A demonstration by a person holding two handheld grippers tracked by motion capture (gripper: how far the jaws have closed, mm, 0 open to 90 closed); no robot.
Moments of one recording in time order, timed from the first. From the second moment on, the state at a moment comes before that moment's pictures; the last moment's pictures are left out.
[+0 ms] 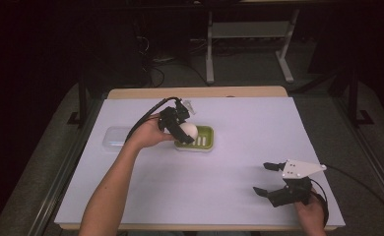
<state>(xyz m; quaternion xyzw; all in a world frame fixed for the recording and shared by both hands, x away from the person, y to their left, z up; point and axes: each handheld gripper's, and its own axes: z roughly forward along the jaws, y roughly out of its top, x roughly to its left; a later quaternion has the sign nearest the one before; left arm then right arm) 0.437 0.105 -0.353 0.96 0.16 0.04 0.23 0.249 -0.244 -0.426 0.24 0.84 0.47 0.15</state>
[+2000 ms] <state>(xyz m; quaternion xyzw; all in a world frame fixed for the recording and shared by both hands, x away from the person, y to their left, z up) 0.467 0.085 -0.396 0.96 0.20 0.02 0.21 0.249 -0.246 -0.427 0.25 0.83 0.49 0.14</state>
